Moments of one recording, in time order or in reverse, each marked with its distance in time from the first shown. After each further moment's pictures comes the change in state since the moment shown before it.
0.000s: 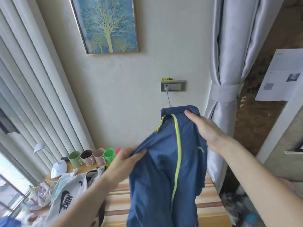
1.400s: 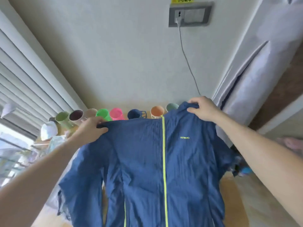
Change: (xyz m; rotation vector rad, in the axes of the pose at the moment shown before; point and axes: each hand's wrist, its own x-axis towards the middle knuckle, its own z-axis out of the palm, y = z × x) left_hand 0.147 -0.168 -0.146 0.805 0.166 -0.335; right_hand 0.221 0.204 -0.028 -0.881 -0.055 -0.073
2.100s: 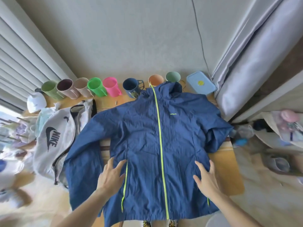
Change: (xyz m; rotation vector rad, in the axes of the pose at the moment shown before) left_hand -0.154 -0.127 0.239 0.436 -0.322 -0.068; right_hand -0.273 0.156 0.252 -0.270 -0.306 0.539
